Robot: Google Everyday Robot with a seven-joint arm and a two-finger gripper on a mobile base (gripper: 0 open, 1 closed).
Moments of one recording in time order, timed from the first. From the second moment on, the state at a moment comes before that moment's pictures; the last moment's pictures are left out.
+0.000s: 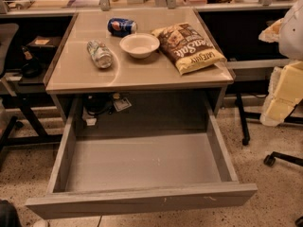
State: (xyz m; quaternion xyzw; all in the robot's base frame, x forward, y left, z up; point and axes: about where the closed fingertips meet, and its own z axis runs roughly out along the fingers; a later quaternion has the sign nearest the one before) arm 0.438 -0.216 0.979 -0.60 0.78 -0.04 0.16
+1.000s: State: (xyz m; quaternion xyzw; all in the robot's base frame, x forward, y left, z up) arm 0.446 -0.172 0.976 -0.60 0.78 -0.03 0.16
